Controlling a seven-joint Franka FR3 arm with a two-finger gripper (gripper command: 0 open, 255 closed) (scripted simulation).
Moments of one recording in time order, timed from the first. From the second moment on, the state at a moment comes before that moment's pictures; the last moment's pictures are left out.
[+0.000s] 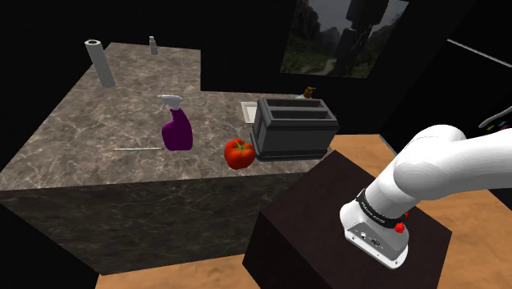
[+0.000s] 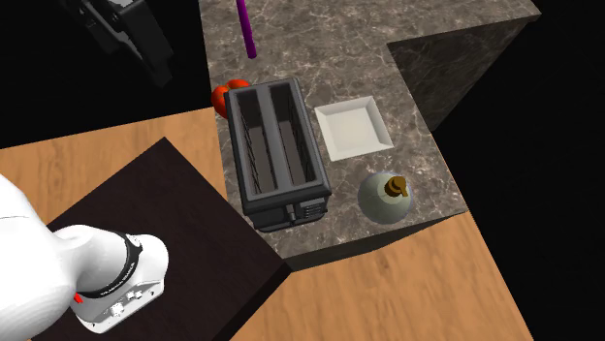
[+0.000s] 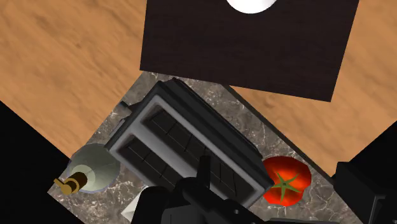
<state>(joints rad) -0.01 -0.80 0.04 -2.36 0.01 1.49 -0.14</state>
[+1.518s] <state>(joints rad) -0.13 -0.22 -0.23 -2.27 -0.11 1.98 -0.41</state>
